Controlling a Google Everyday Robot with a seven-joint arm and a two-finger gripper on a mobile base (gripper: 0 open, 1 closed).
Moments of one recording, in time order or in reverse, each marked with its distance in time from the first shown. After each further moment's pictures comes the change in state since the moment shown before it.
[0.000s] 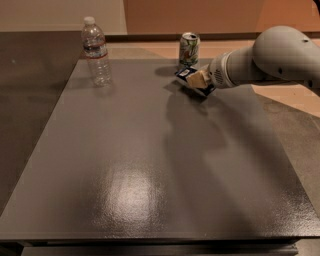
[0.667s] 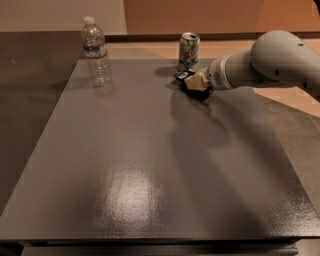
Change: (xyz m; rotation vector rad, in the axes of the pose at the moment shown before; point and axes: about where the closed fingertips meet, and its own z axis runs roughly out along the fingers) arm 0.007 -0.006 0.014 -0.014 -0.002 0.011
